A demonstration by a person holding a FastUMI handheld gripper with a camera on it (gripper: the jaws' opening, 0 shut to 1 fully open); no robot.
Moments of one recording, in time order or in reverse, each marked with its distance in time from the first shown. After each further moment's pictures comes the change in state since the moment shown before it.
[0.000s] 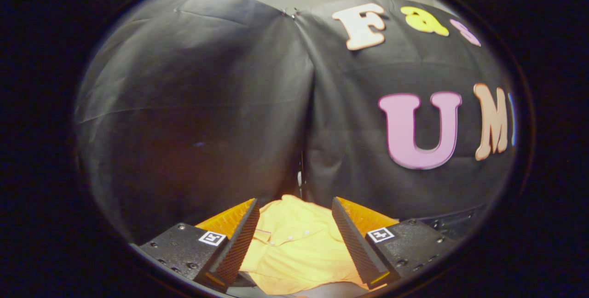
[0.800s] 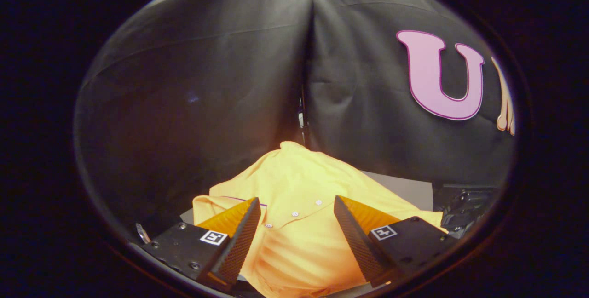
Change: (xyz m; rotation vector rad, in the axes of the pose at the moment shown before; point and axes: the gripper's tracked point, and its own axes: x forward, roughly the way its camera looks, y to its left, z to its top) arm 0.068 0.003 -0.082 -0.012 0.322 -0.018
